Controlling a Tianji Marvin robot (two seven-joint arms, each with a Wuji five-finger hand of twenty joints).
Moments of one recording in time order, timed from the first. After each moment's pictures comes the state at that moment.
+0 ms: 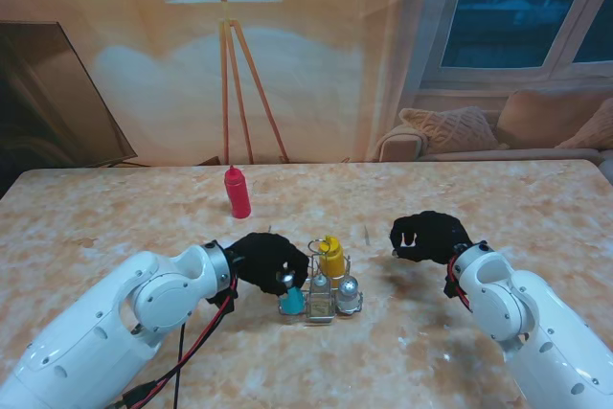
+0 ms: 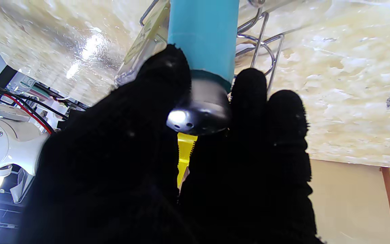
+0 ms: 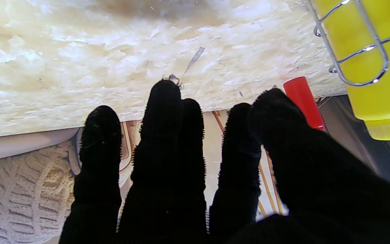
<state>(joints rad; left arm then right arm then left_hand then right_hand) 1.35 -1.02 -1.00 -1.67 0.67 -0.24 -0.37 -1.47 -1.05 1.26 -1.50 -0.87 -0.14 0.03 0.93 -0.79 0.74 -0.25 0.83 -0.03 0.86 0.39 0.99 0.16 0.34 0.68 1.08 0.16 0.53 0.88 0.74 0.16 1.06 0.65 0.59 -0.60 0.85 -0.24 0.73 -0.34 0.96 0.47 0.99 -0.05 0.64 0.58 1.09 -0.11 0.70 0.57 0.66 0.14 1.12 0.46</state>
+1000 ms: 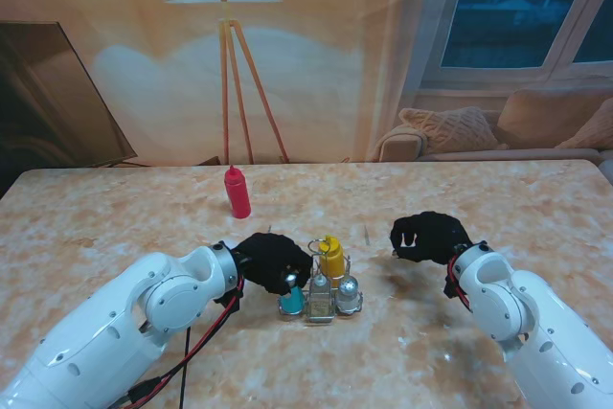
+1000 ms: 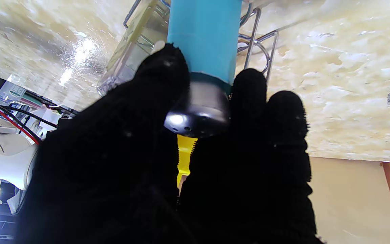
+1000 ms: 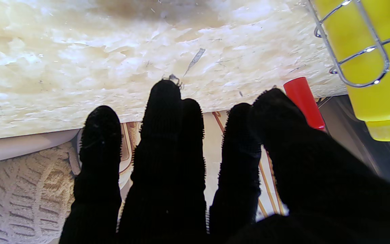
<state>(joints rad) 1.31 -1.02 -0.95 -1.63 0.73 -0.23 -0.32 -1.47 -1.05 1.26 -1.49 -0.87 -0.14 0.03 0.92 -0.80 0.75 -0.26 0.83 -0.03 0.89 0.39 0.99 0.17 0.39 0.68 1.08 0.16 0.56 0.90 0.74 0.16 1.07 0.67 0.59 -0.60 0.85 -0.24 0.73 -0.34 0.96 0.47 0.99 -0.05 0.64 0.58 1.09 -0.11 0.70 0.57 0.66 0.14 1.12 0.46</state>
